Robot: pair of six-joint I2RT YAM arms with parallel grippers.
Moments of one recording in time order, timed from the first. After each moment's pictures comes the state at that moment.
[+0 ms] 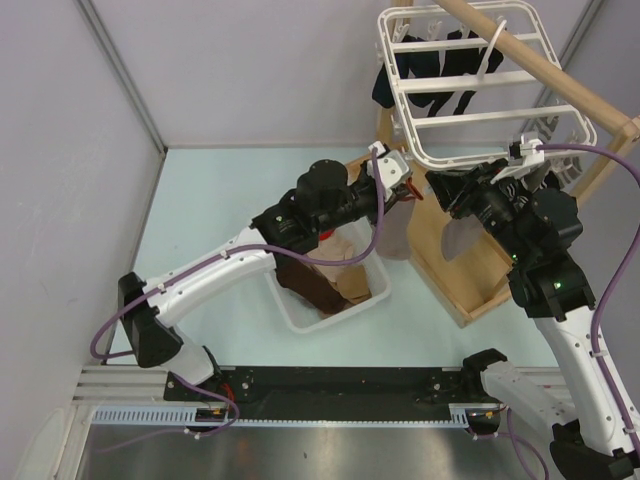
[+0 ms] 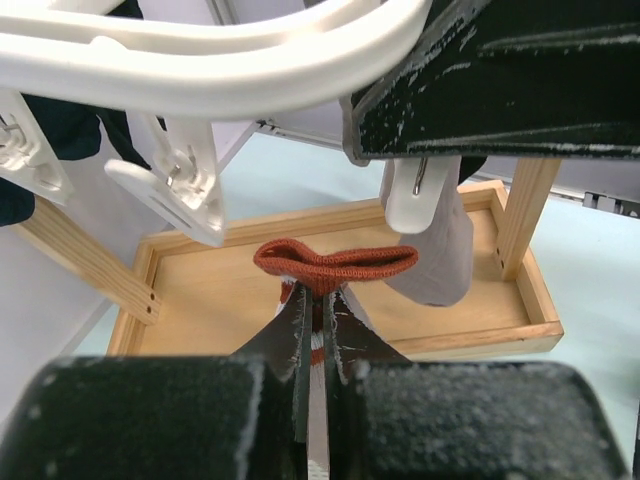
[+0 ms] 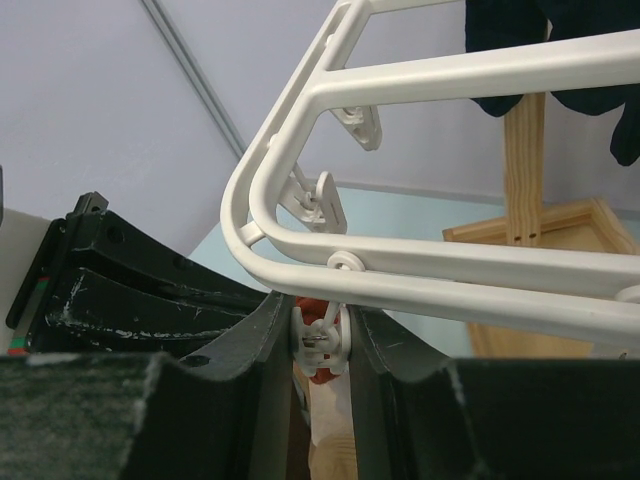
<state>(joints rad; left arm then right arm) -0.99 1.55 1.56 -0.08 0.08 0.19 0.35 0.84 1.21 -0.26 -0.19 0.36</state>
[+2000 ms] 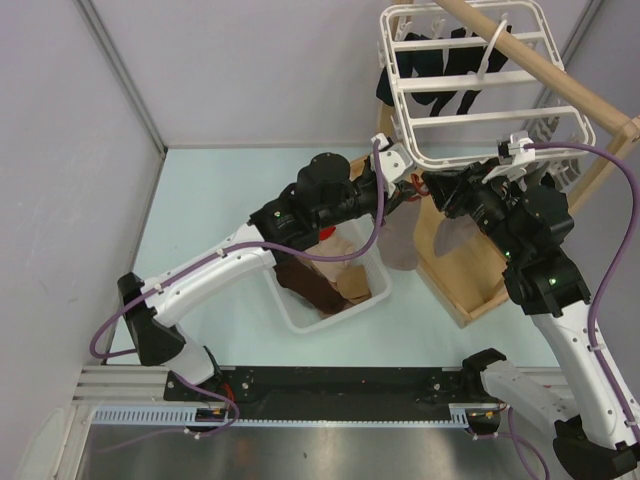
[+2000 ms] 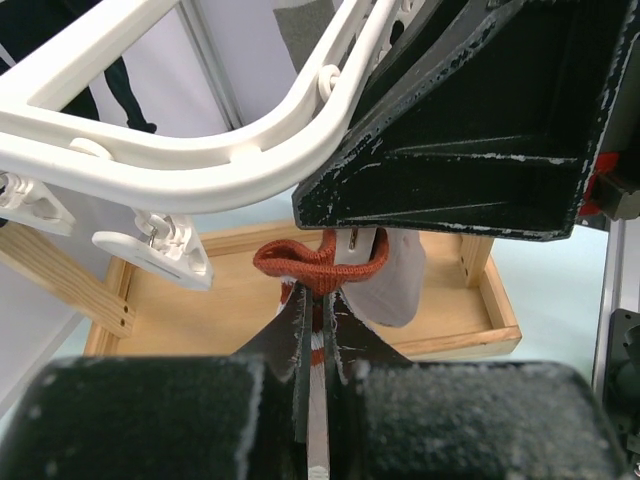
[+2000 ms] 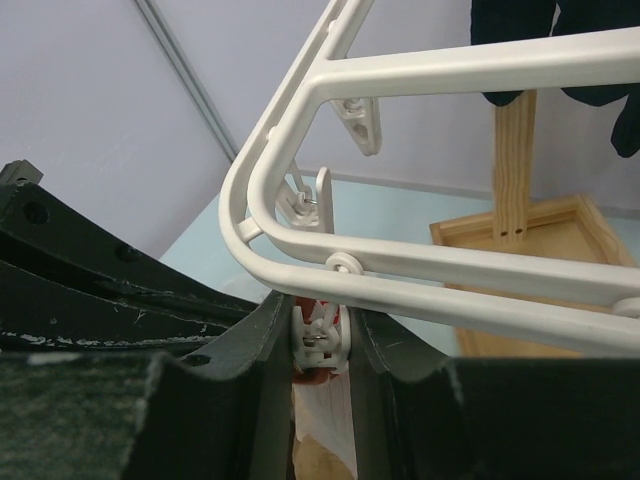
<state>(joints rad) -1.01 1.57 1.66 -0.16 0.12 0.14 0.39 0.86 1.21 -0.26 -0.14 0.32</state>
